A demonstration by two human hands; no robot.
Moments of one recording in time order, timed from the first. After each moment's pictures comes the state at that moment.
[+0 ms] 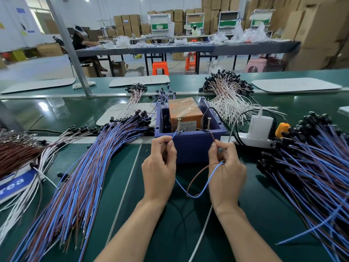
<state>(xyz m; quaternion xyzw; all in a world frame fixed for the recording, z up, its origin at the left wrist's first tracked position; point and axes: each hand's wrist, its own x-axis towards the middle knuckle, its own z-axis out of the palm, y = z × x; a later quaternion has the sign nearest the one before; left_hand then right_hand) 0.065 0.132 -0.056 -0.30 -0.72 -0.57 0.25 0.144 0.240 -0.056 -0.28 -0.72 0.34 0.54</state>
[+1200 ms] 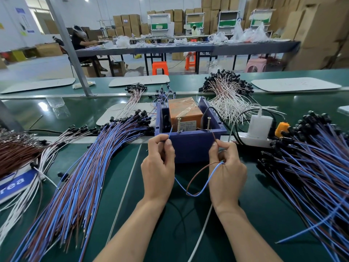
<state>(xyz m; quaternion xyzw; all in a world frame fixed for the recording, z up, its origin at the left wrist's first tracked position) 0.064 0.131 -0.057 -0.29 -0.72 -0.58 0.25 0.144 0.242 -0.058 -0.29 -0.72 0.35 0.53</state>
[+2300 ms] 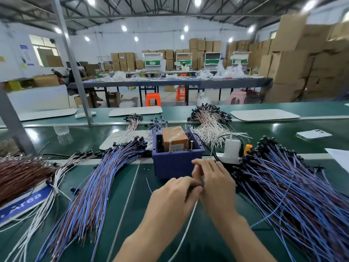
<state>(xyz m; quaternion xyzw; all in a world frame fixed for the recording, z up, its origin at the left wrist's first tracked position) 0.180 0.080 0.018 -0.45 -0.82 -0.31 0.14 0.210 0.230 -0.010 -0.14 -0.84 0.03 0.52</state>
